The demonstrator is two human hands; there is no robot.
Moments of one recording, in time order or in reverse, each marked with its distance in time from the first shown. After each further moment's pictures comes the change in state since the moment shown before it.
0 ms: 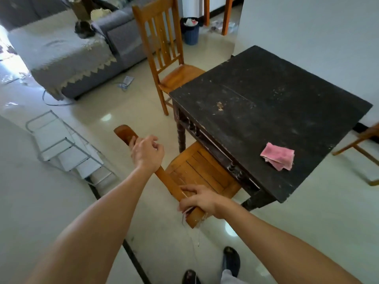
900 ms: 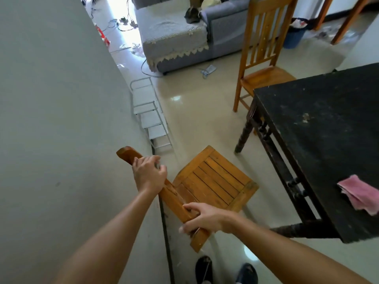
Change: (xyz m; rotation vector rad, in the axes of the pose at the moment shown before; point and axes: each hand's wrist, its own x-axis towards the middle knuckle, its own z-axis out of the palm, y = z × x) left_hand -0.132 -0.169 -0.103 0.058 0.244 -0.295; right_hand 0.003 -0.005 0.139 -0.412 -0.492 -0.018
